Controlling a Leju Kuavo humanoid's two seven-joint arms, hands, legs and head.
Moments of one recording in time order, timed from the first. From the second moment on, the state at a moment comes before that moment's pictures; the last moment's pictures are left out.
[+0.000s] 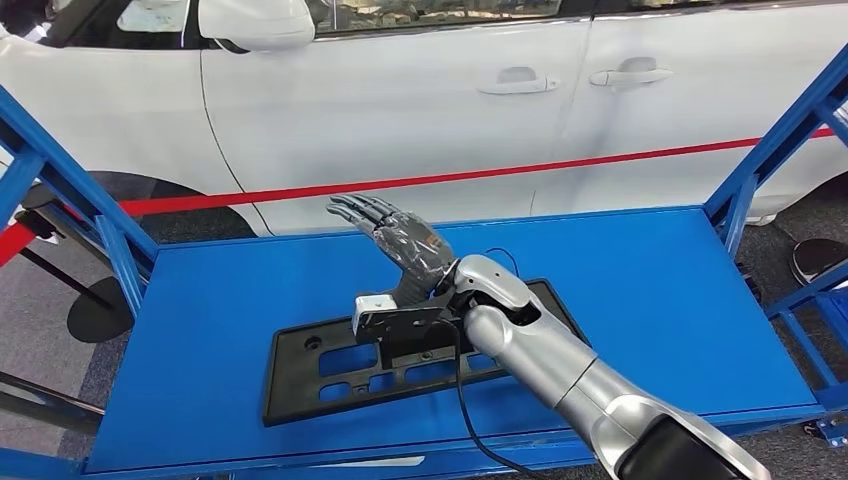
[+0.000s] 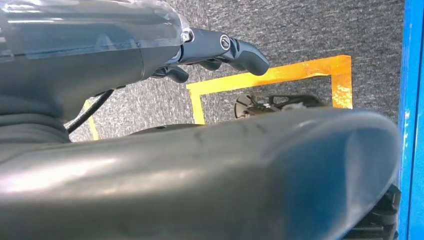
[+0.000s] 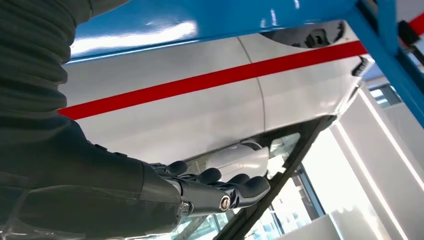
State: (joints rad) left arm -0.09 -0.18 1.25 -0.20 -1.12 0.07 -0.09; right arm -0.78 0.02 0.86 -0.99 0.66 -0.18 -0.41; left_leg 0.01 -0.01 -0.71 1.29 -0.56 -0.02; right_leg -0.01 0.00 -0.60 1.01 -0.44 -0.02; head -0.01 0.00
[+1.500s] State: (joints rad) left arm -0.09 -0.16 1.28 -0.20 -1.10 0.08 -0.10; right arm -0.54 -0.58 0.86 -1.46 0.59 -0.16 -0.32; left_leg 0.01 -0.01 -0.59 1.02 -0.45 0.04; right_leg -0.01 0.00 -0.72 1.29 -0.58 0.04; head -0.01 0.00
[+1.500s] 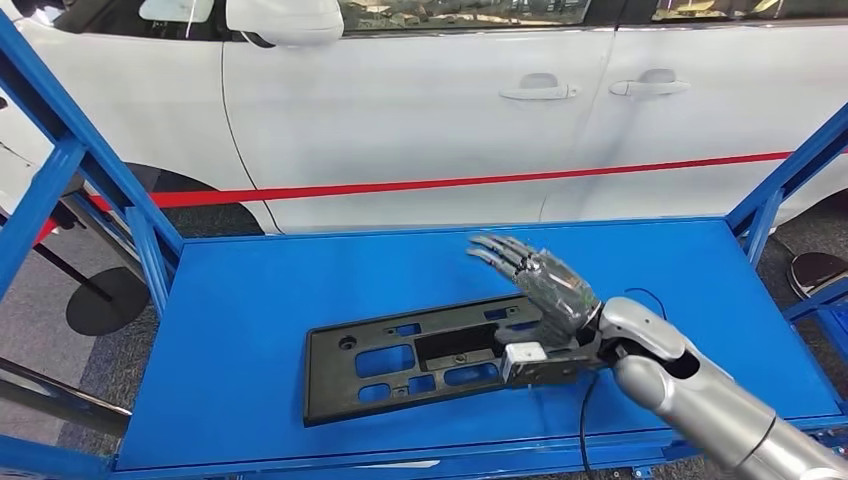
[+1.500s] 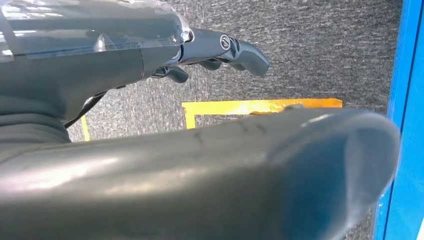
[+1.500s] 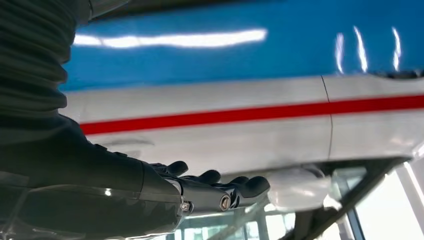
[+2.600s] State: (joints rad) left arm -0.10 -0.16 1.28 -0.20 -1.13 0.08 -0.06; right arm 0.05 -0.79 0.49 -1.80 0.69 -0.18 -0.22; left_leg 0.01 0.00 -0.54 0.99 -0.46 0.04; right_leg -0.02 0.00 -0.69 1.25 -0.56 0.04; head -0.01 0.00
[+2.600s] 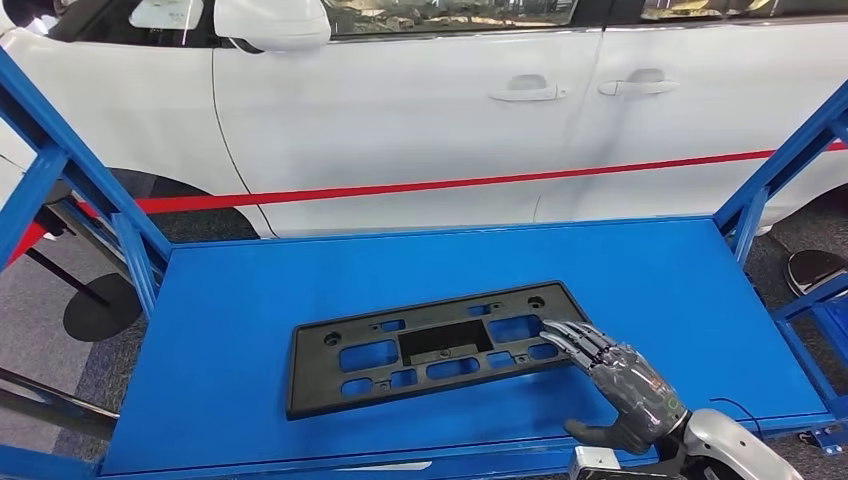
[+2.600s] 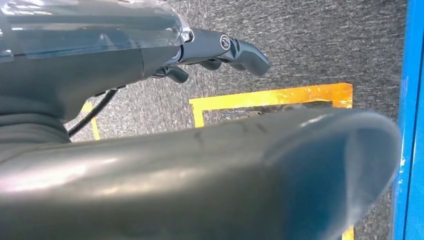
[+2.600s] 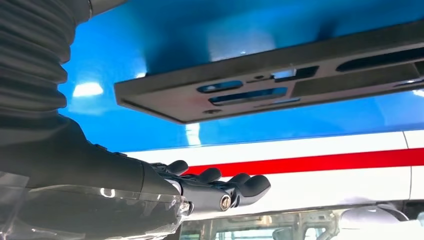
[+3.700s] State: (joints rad) left arm -0.09 -0.18 1.28 -0.20 -1.12 0.09 -0.06; right arm 0.08 -0.51 0.52 -1.70 0.81 -0.23 -0.26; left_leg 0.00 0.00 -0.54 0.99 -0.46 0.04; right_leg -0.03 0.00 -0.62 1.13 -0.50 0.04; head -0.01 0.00
